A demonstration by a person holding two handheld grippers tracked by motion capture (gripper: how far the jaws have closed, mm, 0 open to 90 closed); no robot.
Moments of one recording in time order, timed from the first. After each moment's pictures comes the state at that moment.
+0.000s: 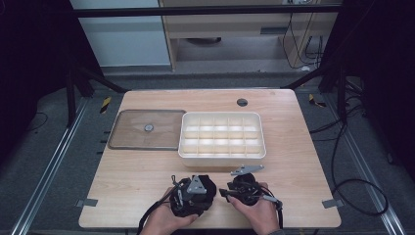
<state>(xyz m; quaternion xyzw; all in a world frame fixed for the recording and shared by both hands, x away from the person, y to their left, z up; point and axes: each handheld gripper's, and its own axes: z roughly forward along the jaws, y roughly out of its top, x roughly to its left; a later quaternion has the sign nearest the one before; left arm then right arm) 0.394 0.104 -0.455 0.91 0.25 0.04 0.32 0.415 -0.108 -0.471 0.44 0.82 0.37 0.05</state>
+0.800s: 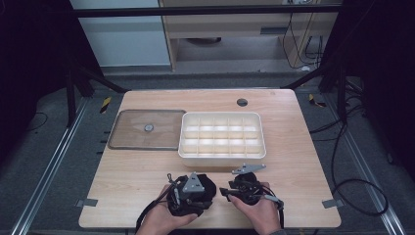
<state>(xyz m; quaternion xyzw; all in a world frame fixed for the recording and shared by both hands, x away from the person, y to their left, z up) 0.390 0.108 -0.433 0.90 0.24 0.06 0.35 0.414 -0.111 -0.465 0.45 0.81 0.37 0.06</state>
